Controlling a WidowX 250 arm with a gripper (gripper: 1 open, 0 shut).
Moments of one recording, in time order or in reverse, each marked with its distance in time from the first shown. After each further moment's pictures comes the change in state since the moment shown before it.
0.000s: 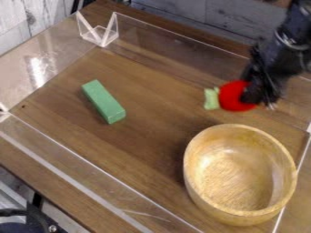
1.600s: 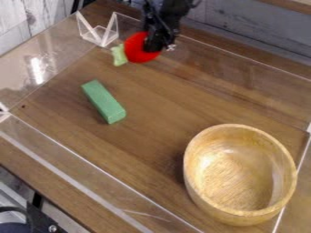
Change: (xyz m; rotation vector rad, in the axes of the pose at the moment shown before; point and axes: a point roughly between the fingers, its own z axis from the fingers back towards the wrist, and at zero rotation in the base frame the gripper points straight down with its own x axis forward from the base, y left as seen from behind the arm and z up) arm -0.116 0.096 -0.024 0.001 0.031 0.331
